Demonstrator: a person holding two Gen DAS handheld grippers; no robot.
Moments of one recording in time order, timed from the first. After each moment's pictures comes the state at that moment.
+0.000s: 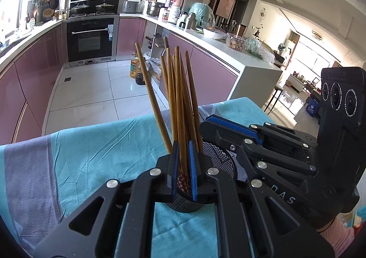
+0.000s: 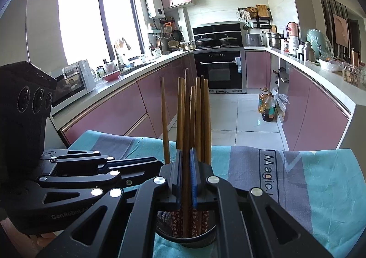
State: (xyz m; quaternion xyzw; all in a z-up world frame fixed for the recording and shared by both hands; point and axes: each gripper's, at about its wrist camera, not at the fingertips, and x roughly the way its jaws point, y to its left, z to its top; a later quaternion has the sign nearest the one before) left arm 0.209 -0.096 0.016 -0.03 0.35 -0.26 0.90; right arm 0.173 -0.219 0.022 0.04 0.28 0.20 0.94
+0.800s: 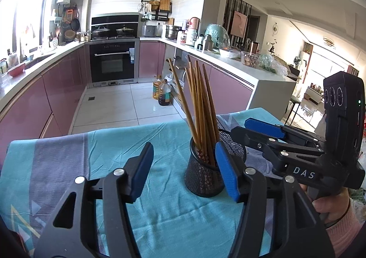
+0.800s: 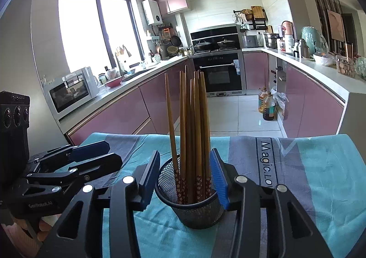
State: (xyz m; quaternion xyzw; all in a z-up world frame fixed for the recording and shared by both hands) left arm 0.146 -0.055 0.018 -0.01 0.27 -0.19 0.94; right arm 0.131 -0.233 0.013 0.06 0.27 0.20 0.94
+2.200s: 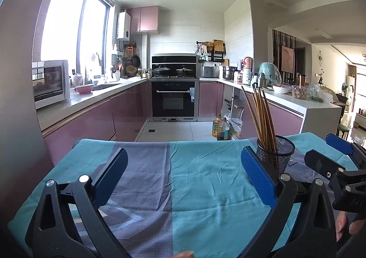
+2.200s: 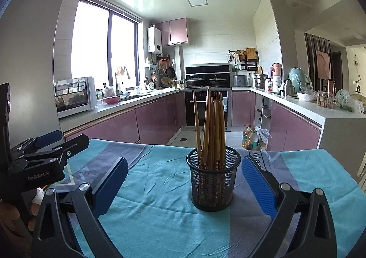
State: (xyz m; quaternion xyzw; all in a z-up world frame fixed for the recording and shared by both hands) left arm 0.025 0.018 0.014 0.00 0.13 0.01 0.99; right arm 0.021 -0.185 0.001 0.02 0.14 0.14 0.98
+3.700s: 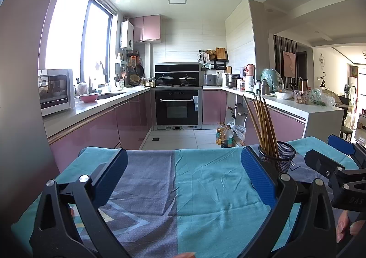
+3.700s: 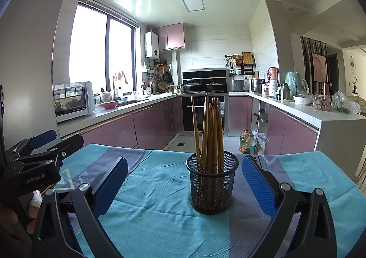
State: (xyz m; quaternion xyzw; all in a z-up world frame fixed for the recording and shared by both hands) left arm 0.014 0.017 0.021 0.01 0.11 0.02 0.99; right arm 0.017 -0.179 0.002 0.02 0.13 0.13 0.98
